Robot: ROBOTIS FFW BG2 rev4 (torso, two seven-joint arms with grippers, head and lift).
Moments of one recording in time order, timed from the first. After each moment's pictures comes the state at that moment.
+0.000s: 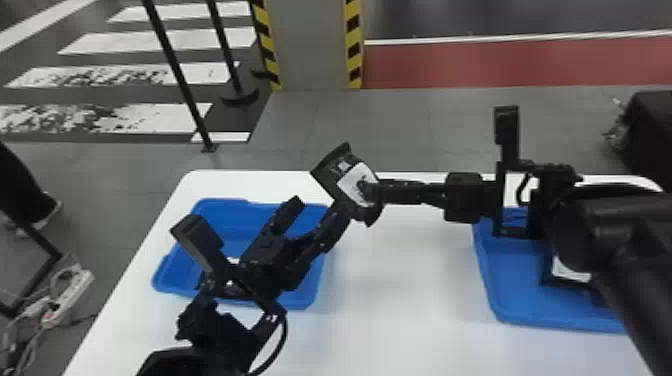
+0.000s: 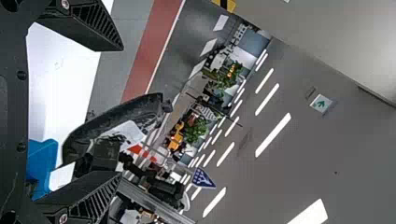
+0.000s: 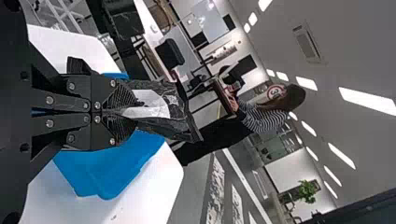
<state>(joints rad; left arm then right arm) 0.30 0.00 0.02 -1.96 0.51 0.22 -0.39 -0.42 -0.14 0.23 -1.36 -0.35 0.66 1.09</state>
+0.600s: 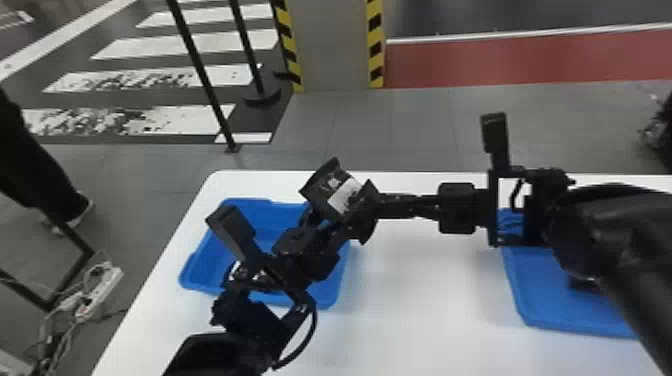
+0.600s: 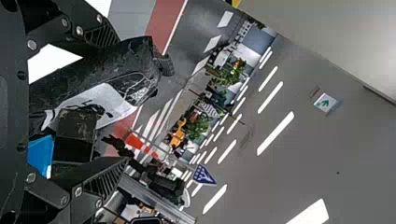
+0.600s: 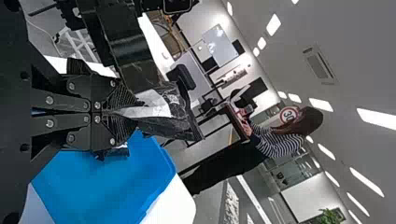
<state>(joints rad) 0.26 0.00 0.01 -1.95 0.52 0.25 -0.37 -0.45 -0.13 0.35 -1.33 -0.41 0.66 1.09</state>
